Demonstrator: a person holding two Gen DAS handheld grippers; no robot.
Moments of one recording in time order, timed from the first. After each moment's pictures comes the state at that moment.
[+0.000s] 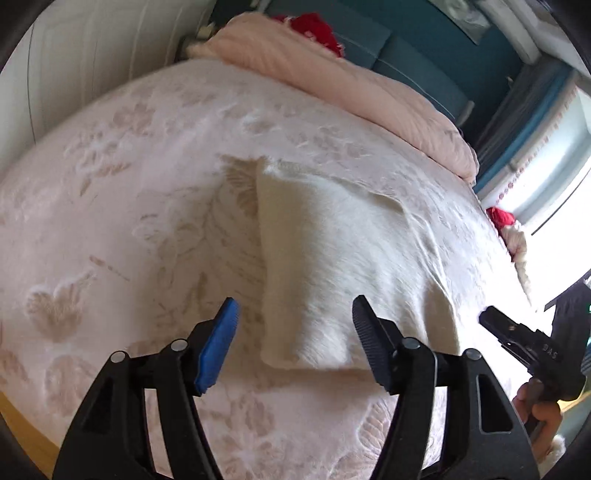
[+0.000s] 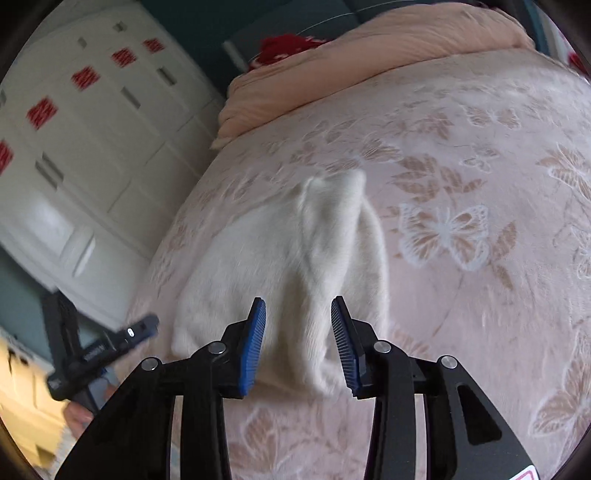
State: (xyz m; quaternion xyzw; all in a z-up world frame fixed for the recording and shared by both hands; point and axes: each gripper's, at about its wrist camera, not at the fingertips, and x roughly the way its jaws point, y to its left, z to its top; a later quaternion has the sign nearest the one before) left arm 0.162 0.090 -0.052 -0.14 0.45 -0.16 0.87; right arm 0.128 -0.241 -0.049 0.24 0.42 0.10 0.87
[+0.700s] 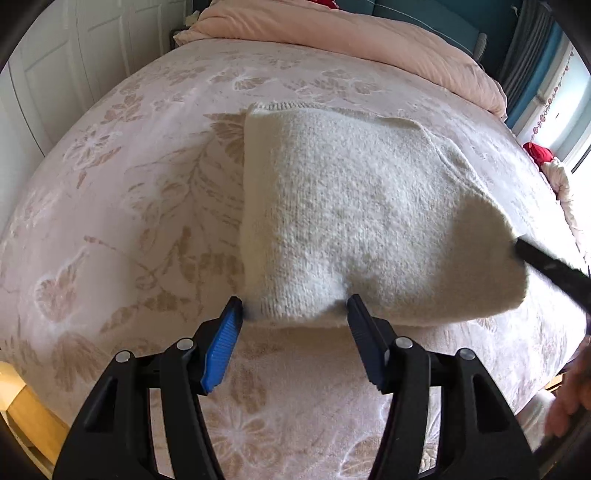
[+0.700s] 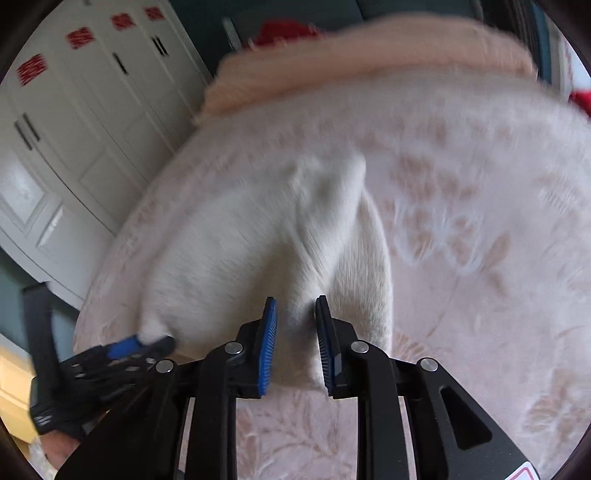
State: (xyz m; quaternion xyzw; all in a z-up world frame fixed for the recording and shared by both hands) left arm 0.165 0.039 -0.093 -0.02 0.52 -0.11 0.85; right arm 0.123 -0.198 -0.032 0.15 0.42 0.05 0.89
